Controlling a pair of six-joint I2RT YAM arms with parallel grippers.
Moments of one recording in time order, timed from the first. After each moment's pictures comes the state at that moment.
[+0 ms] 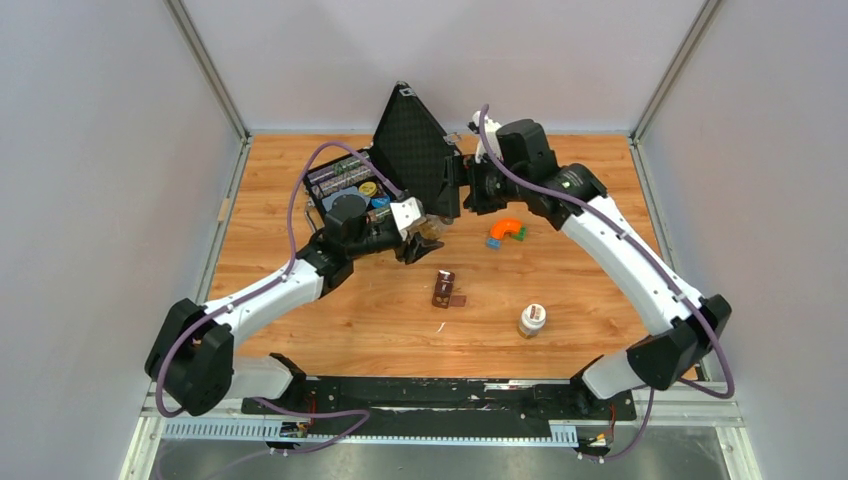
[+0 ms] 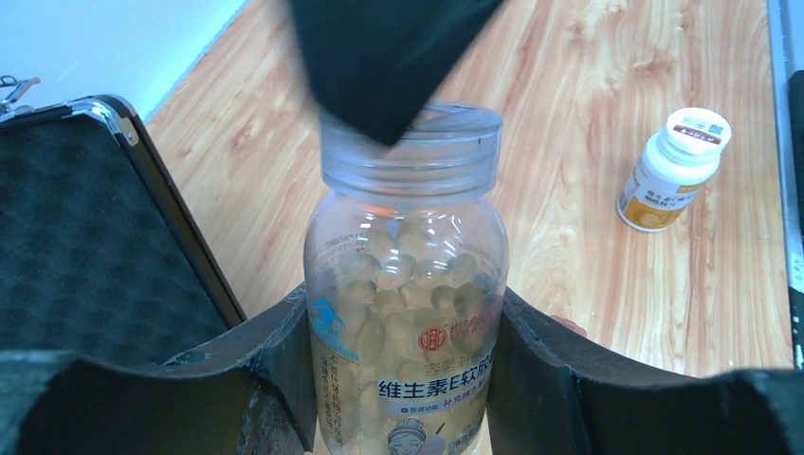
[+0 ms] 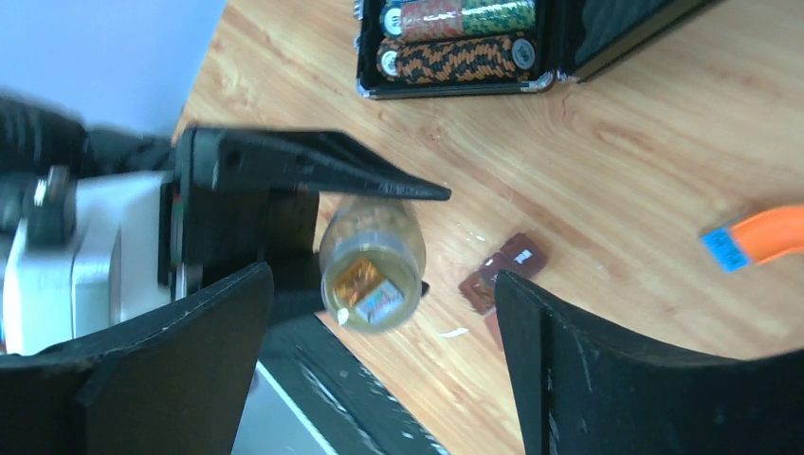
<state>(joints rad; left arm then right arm) -0.62 1.30 0.78 0.34 0.59 0.26 0.61 1.51 1.64 -0.76 -0.28 0.45</state>
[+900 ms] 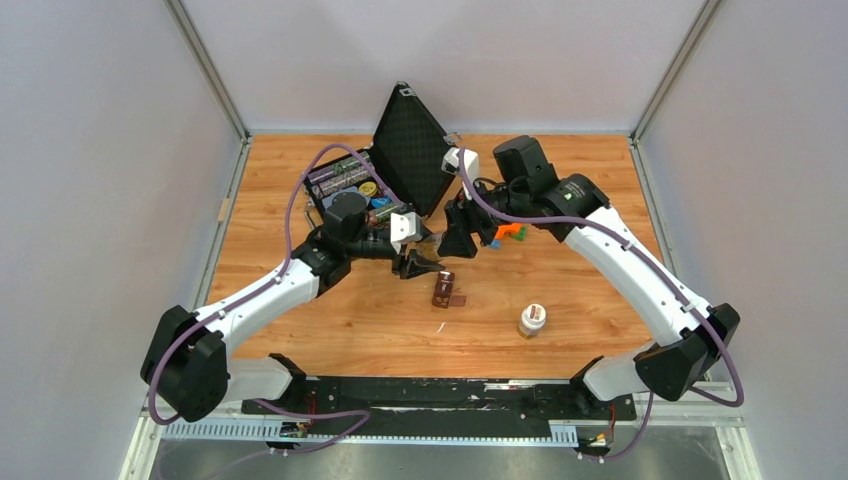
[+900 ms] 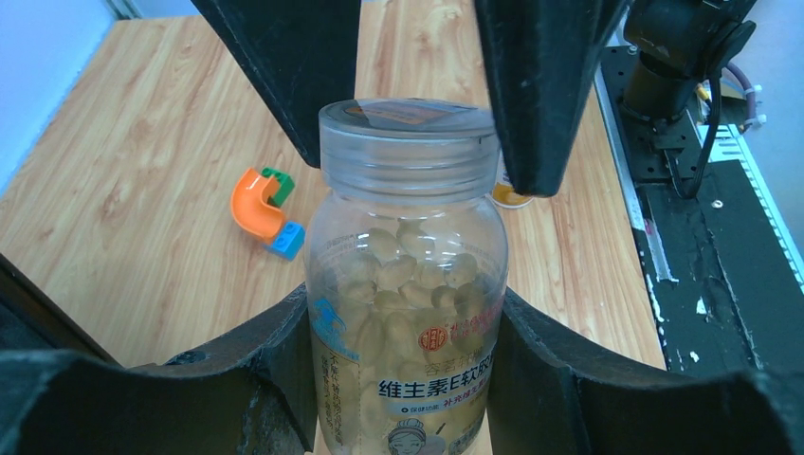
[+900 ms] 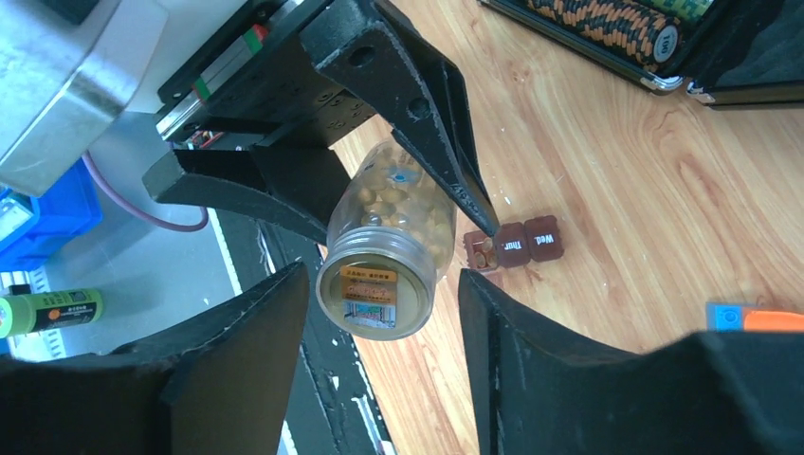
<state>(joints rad) -0.62 1.26 0.81 0.19 0.89 0.33 0.64 1.42 1.56 -0.88 -0.61 -0.09</state>
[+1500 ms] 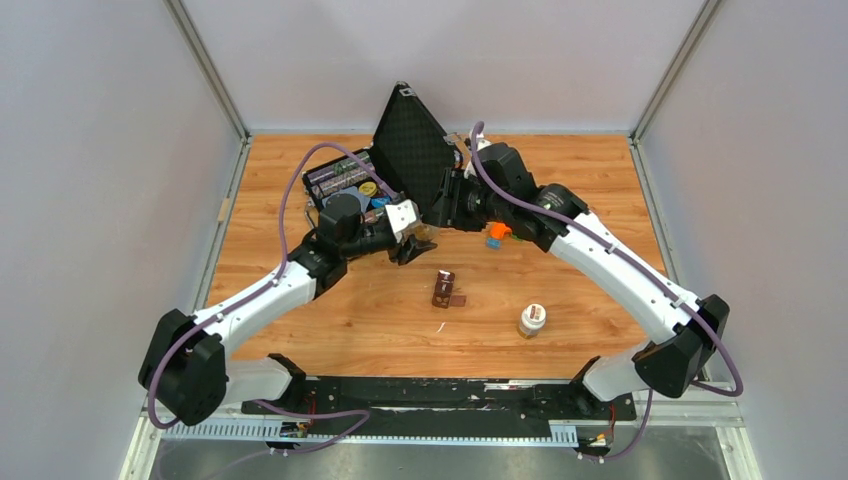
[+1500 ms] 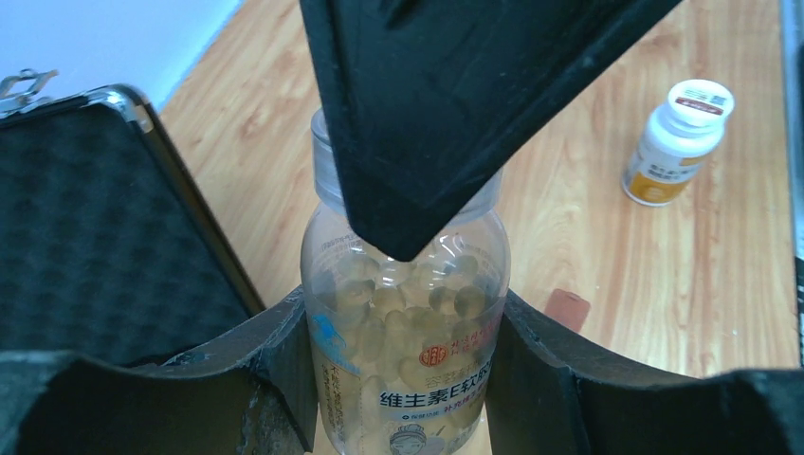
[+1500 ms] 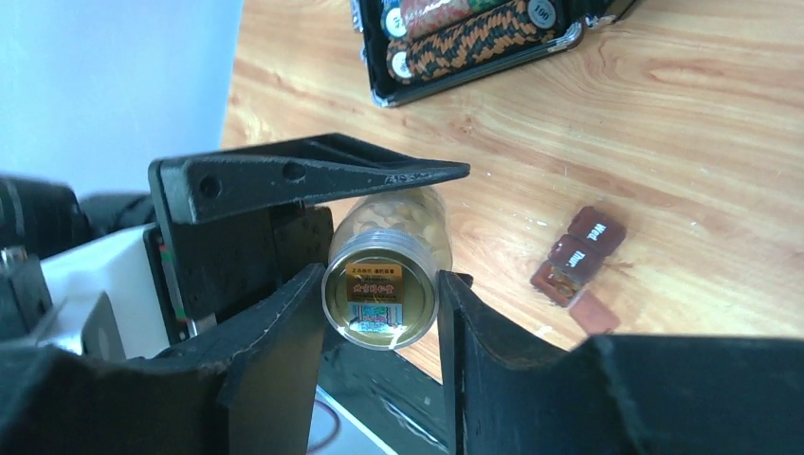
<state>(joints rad) -0.60 1.24 0.79 0.23 0.64 0.32 0.75 1.44 1.52 -0.69 -0.13 0.65</state>
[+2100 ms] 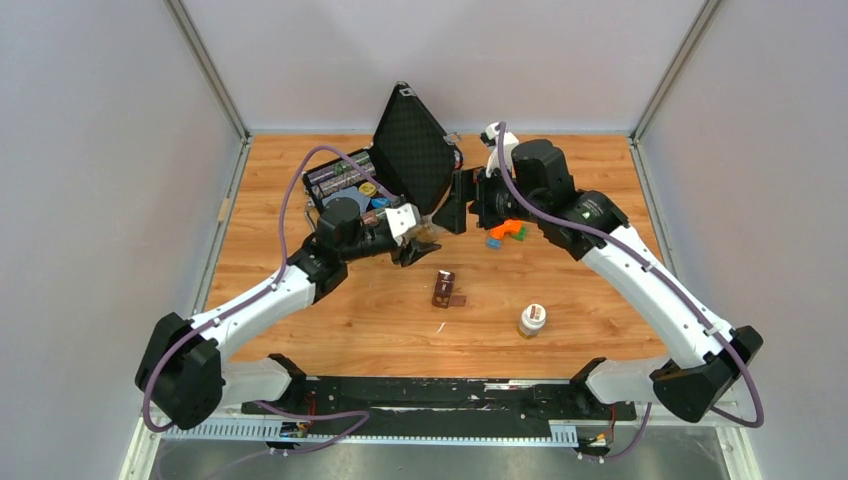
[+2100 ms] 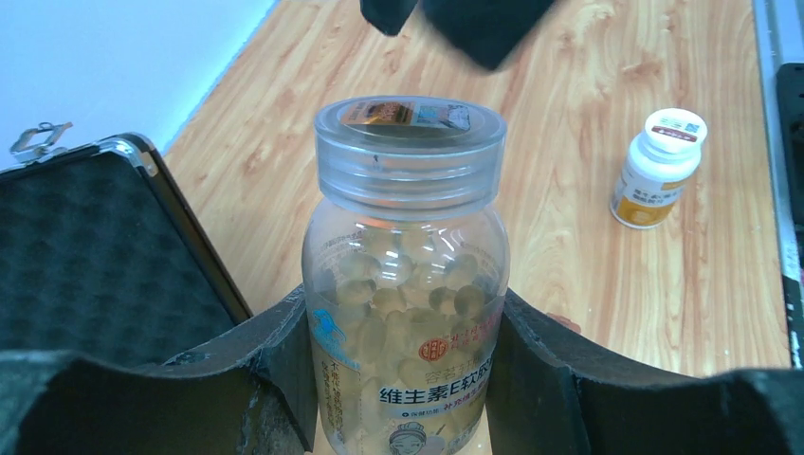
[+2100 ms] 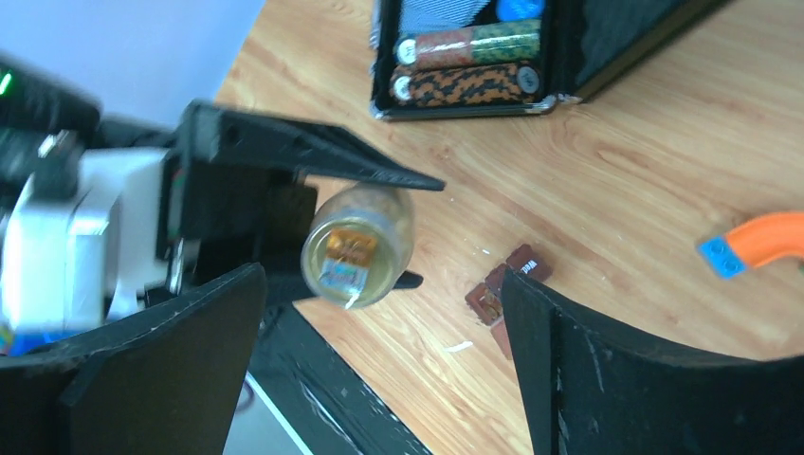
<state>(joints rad) -0.62 1.21 0.76 0.31 0.60 0.31 0.68 1.32 1.46 -0.65 -0.17 0.47</state>
